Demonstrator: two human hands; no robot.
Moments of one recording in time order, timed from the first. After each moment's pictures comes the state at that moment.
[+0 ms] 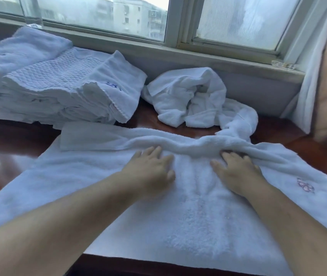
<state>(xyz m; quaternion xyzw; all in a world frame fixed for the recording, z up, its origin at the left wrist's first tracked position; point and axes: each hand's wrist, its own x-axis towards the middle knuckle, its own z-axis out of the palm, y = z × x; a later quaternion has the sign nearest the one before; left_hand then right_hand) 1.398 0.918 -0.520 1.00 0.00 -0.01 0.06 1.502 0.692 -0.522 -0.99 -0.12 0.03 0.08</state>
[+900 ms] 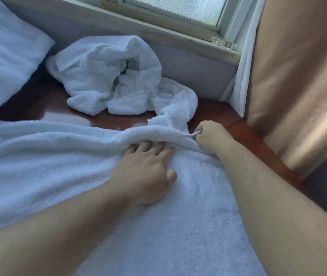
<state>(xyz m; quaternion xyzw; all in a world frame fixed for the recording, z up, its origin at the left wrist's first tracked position) 1.509 0.772 -0.551 0.98 -0.10 0.10 0.16 1.644 0.590 -0.493 -0.99 -0.04 0.02 0.11</state>
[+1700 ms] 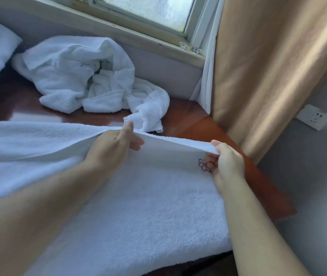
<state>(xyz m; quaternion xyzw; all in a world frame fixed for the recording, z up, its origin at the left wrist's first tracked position) 1.507 0.789 -0.530 0.81 0.00 0.10 0.58 1.529 0.521 -0.513 -0.65 0.18 -0.17 0.72</state>
